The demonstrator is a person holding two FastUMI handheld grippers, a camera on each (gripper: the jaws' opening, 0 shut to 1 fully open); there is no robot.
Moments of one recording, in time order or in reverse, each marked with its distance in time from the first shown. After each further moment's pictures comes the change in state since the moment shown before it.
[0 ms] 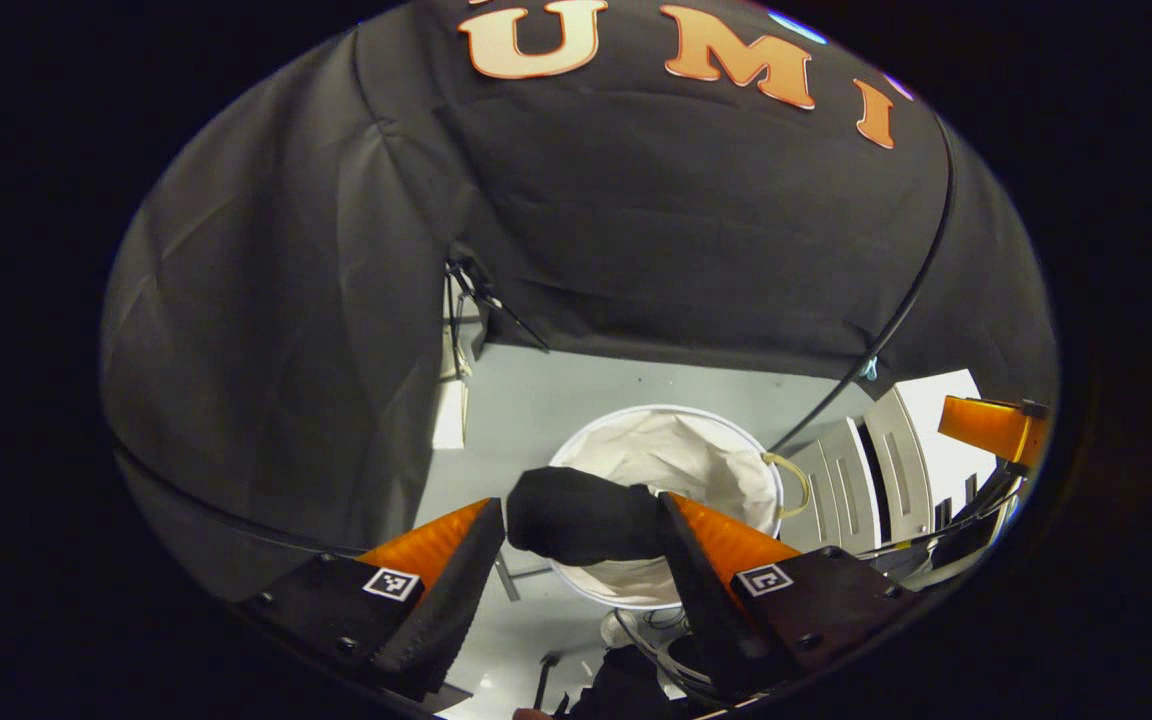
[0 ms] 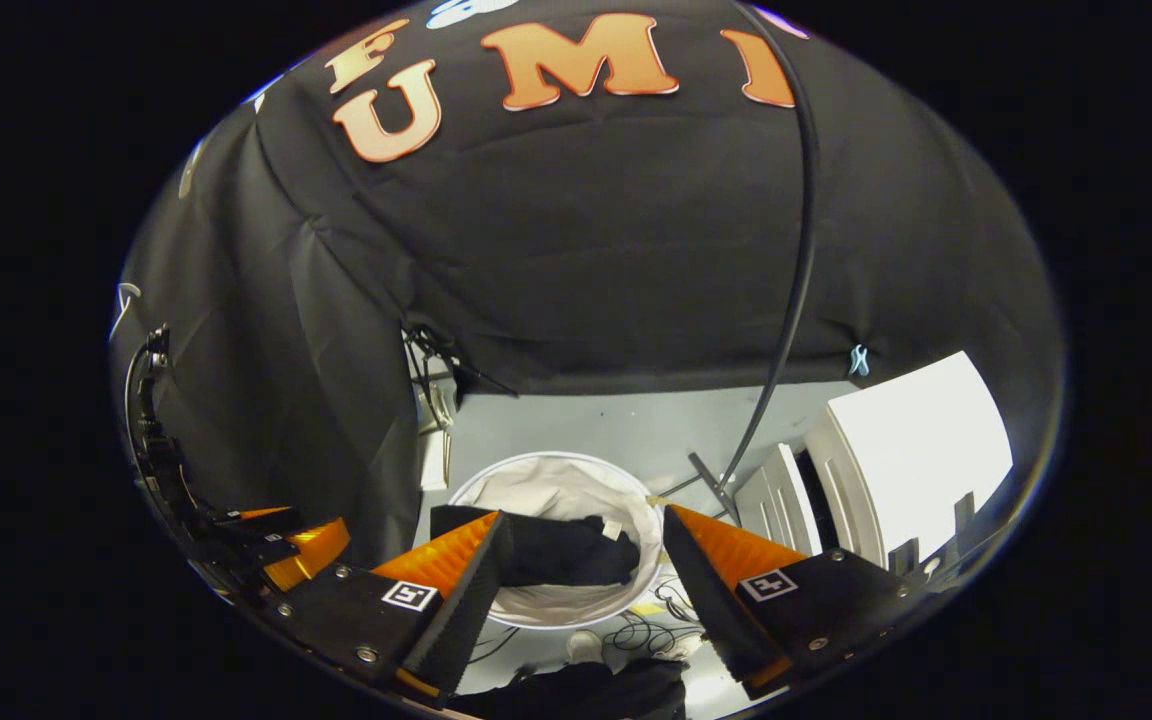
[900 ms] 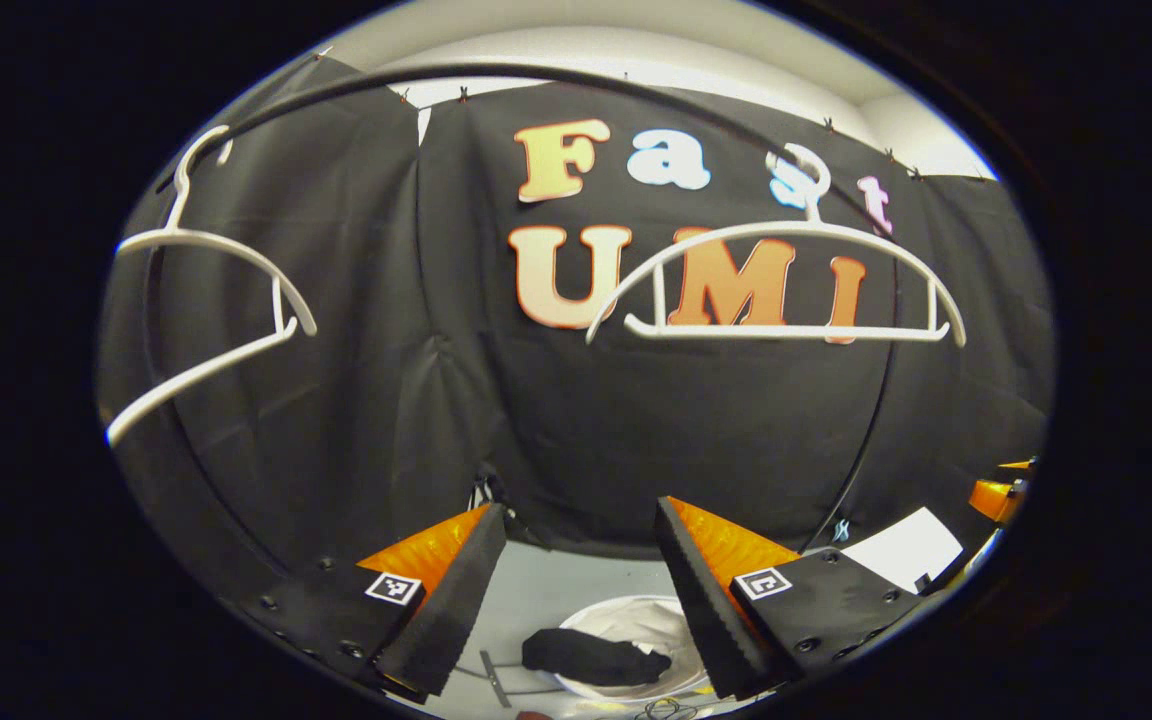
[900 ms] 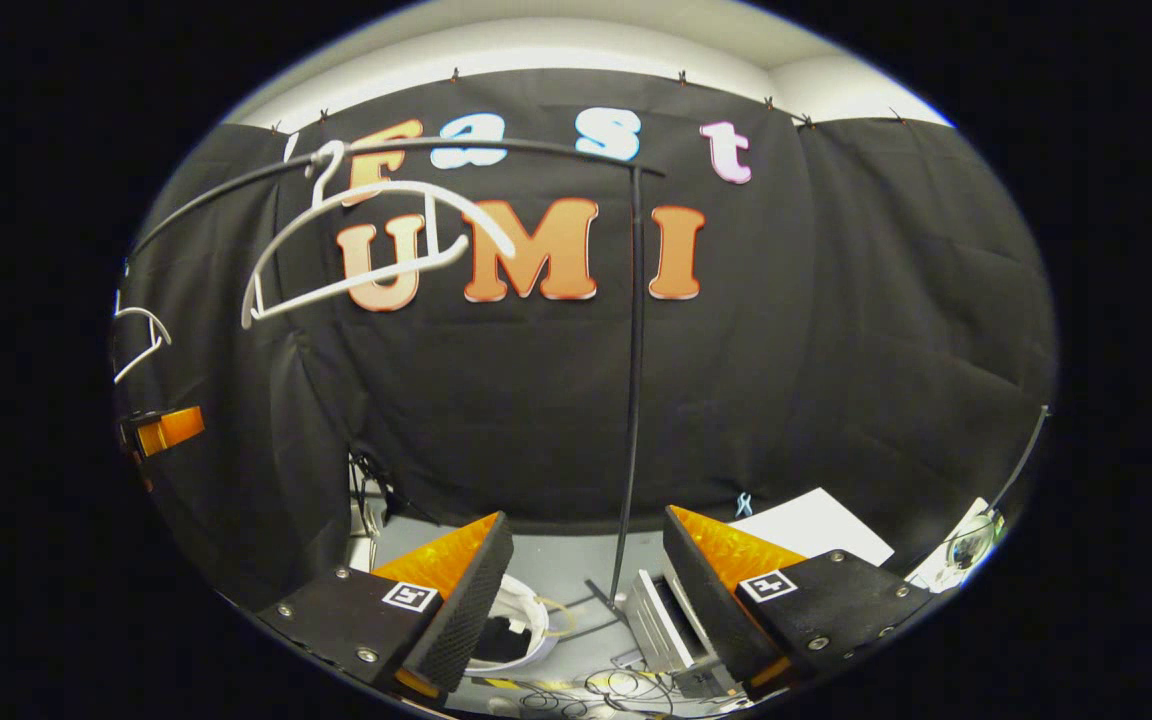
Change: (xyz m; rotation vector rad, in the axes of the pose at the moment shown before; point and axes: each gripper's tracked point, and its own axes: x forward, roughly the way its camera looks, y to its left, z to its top) left arm -0.246 0.023 0.204 -0.051 -0.669 -0.029; right arm -0.270 -0.067 0.128 -0.105 -0.508 -0.200
